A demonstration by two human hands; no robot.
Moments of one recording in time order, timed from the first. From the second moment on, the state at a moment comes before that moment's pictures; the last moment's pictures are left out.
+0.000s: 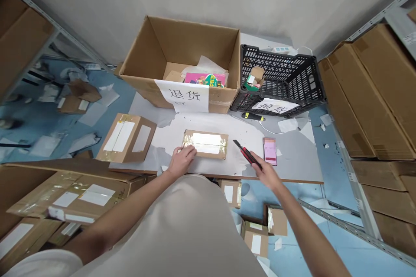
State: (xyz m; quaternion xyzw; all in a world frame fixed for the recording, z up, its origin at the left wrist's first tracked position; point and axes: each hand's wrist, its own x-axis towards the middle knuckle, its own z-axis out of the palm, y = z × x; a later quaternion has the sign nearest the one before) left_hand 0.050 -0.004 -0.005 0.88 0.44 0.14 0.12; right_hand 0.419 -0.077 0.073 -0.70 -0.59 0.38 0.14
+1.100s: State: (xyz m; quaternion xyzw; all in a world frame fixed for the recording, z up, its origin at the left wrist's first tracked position) left_hand 0.073 0.057 0.010 0.89 0.43 0.08 0.14; right_hand 0.382 -0.076 0.023 -0.62 -0.39 0.64 0.26
